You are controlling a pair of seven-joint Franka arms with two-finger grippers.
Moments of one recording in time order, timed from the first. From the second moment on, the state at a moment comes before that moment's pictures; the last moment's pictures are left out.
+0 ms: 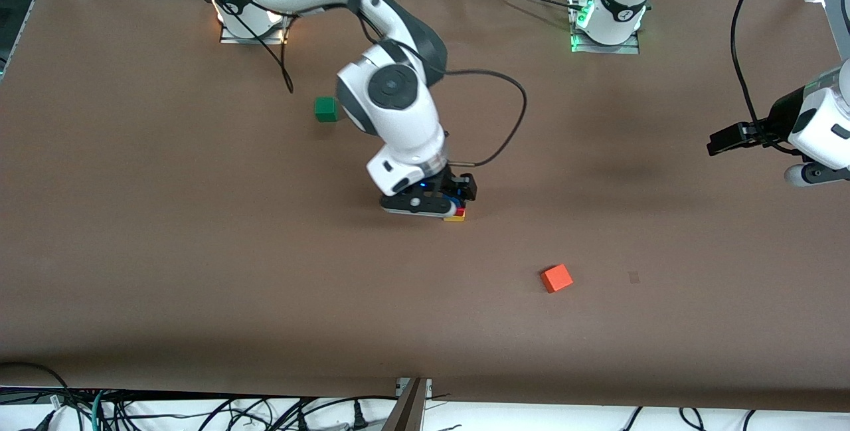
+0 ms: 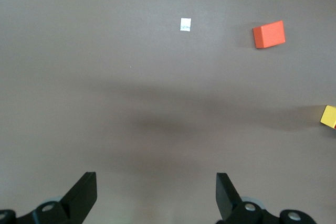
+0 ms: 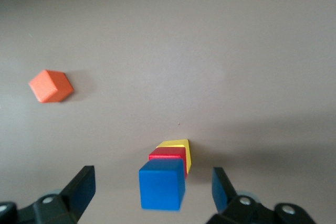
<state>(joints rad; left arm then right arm) 0.07 0.15 -0.07 -1.51 -0.01 1.53 -0.19 0.67 0.78 0.03 -0.96 0.05 2.01 0.87</state>
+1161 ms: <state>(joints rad) 0.07 0.15 -0.07 -1.51 -0.01 1.53 -0.19 0.32 0.01 -0.13 -1.56 0.08 1.48 0.32</state>
